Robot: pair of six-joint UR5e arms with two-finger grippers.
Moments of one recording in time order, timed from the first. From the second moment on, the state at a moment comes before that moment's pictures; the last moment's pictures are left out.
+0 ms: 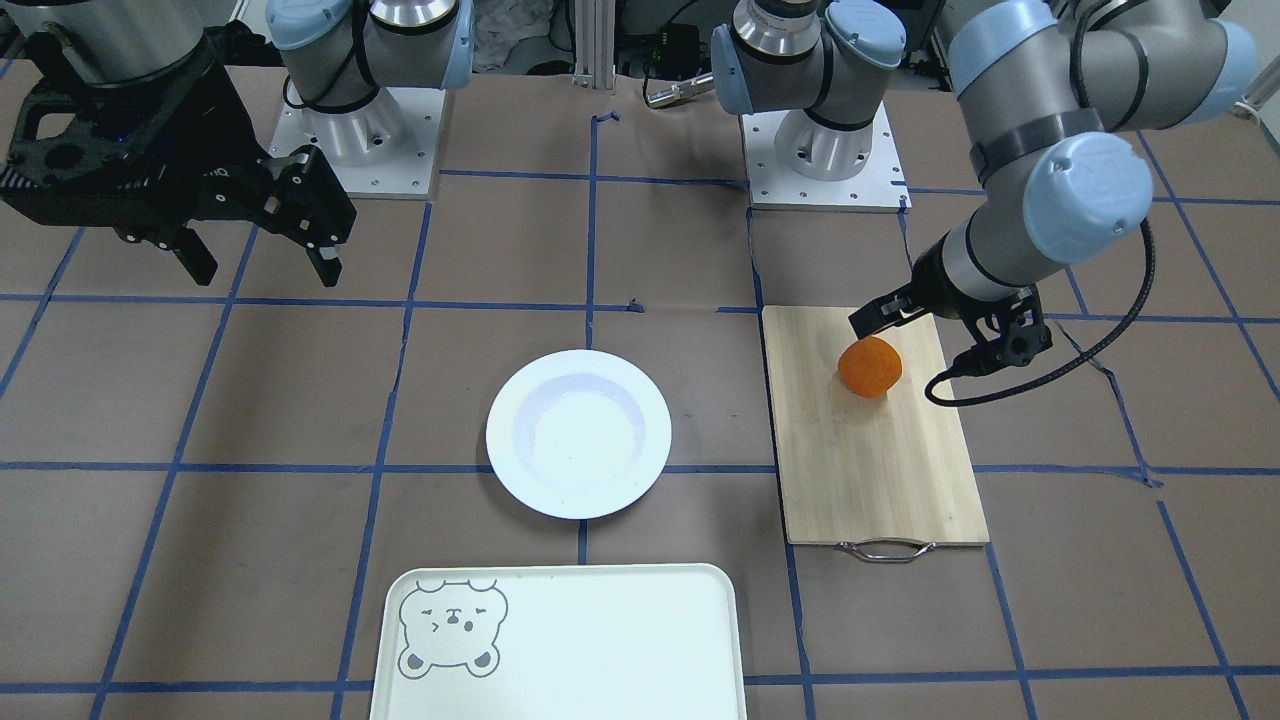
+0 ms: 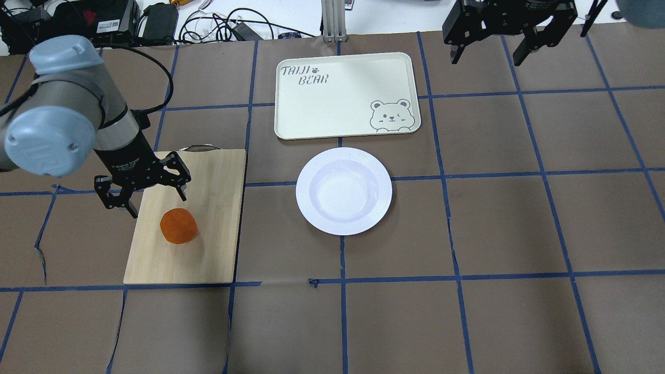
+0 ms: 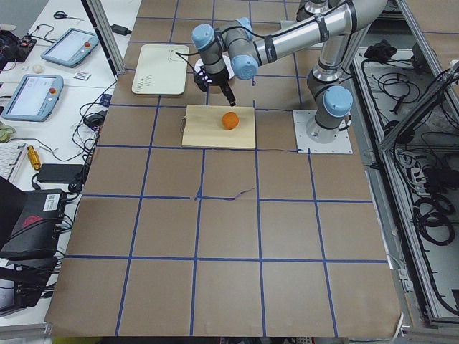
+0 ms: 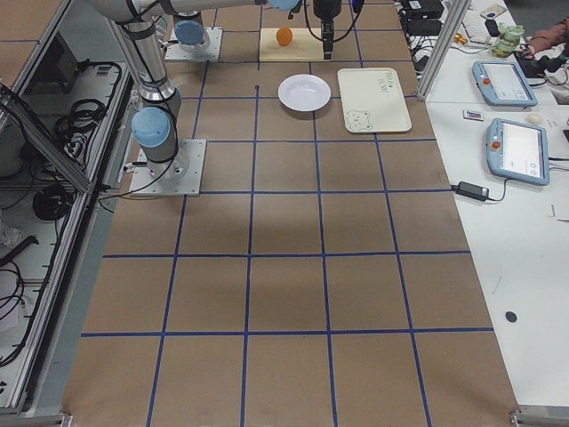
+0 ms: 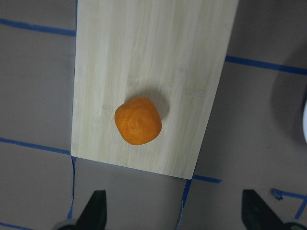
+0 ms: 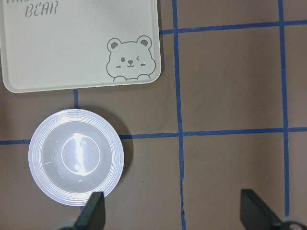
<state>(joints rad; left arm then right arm) -1.35 -1.69 -1.90 -1.42 1.63 -0.24 1.57 -1.50 1.38 -1.58 -1.51 0.05</state>
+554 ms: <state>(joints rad) -1.30 -1.74 -2.05 -1.17 1.60 -0.25 1.57 -1.50 1.38 -1.58 -1.51 0.05</state>
